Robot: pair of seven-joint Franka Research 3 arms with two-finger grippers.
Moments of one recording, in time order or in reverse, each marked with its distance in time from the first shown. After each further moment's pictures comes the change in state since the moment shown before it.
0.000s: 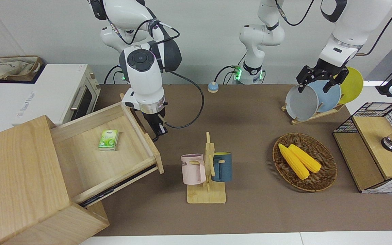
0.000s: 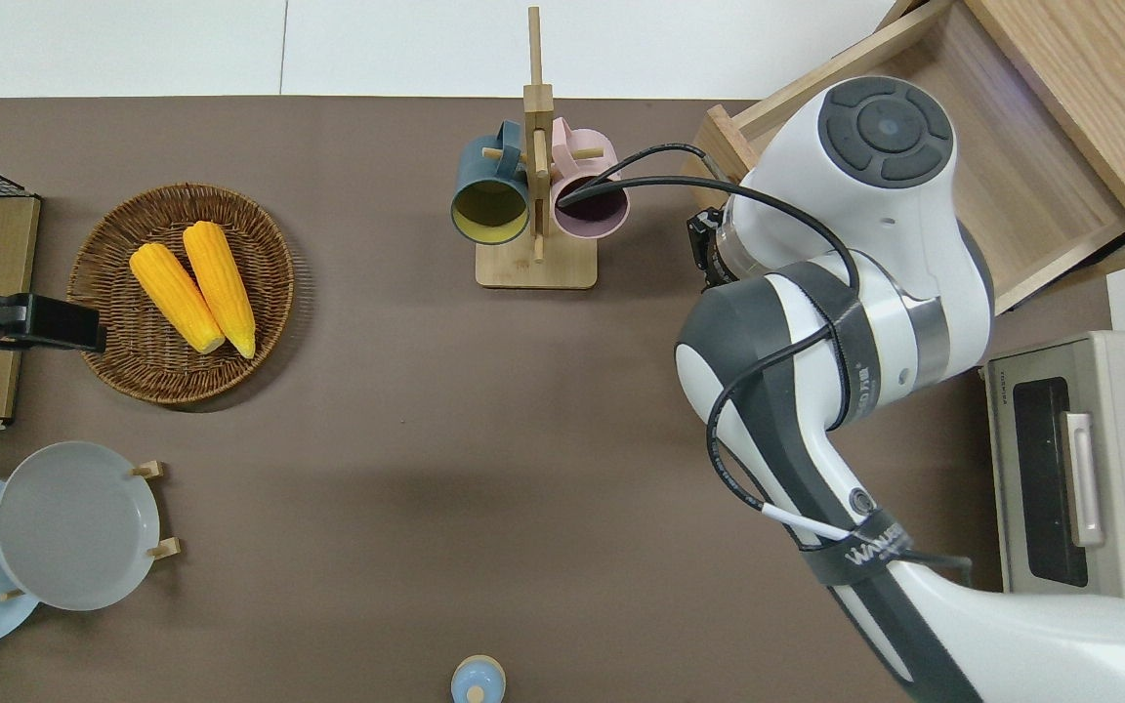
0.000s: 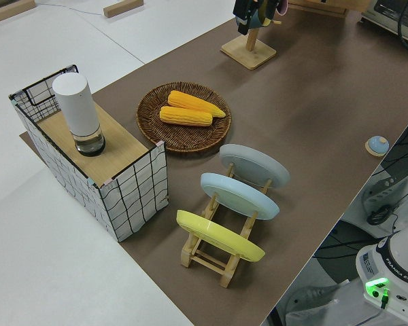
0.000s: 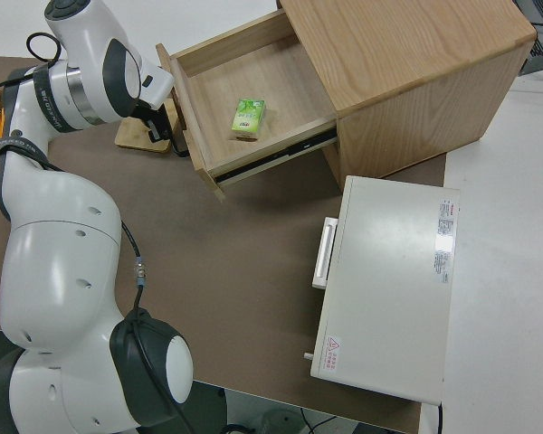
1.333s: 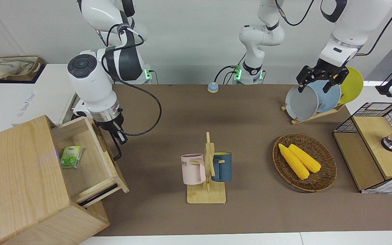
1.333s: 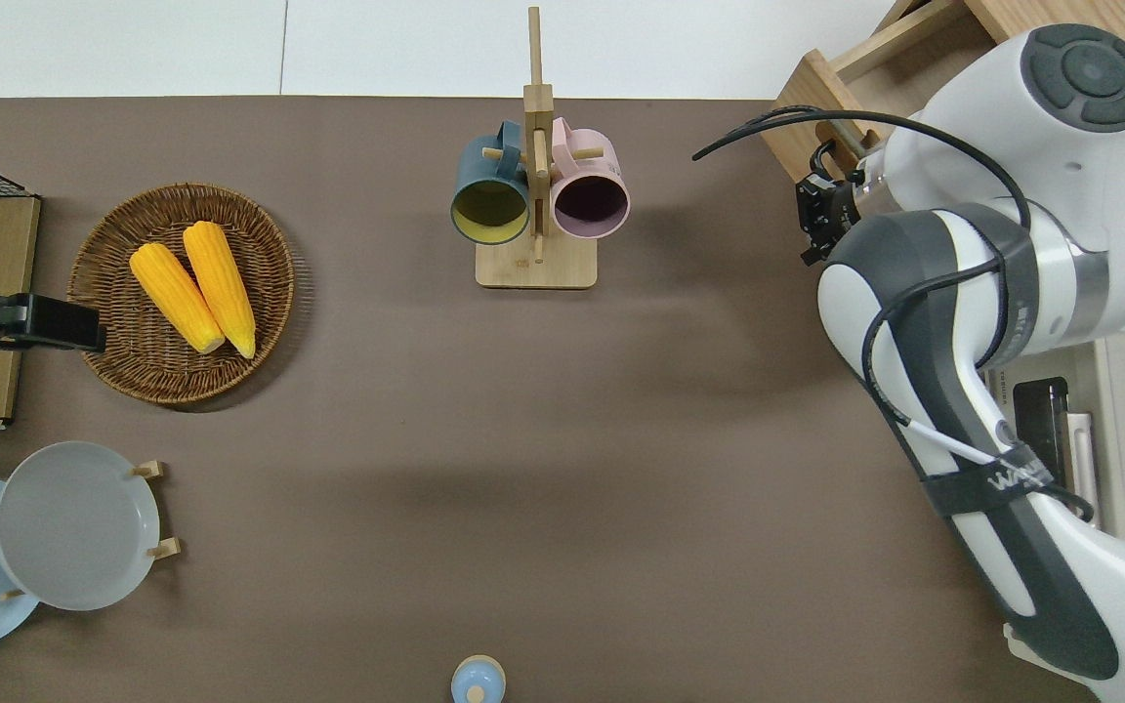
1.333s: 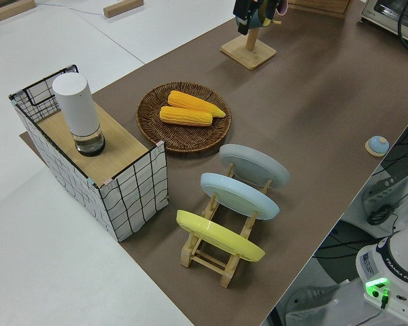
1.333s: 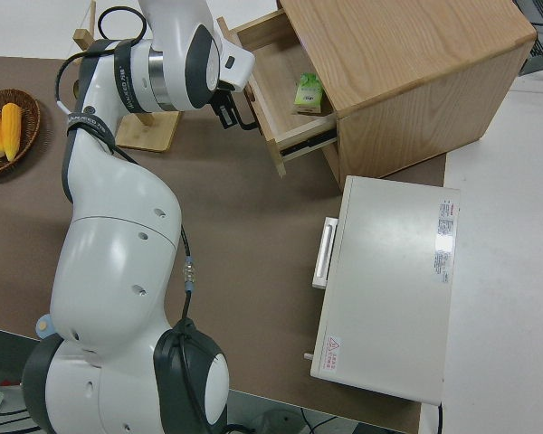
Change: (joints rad) left arm 0.000 0.000 0.000 0.000 0.000 0.000 0.000; right arm -0.203 -0.002 0.001 0.010 0.006 0.009 -0.282
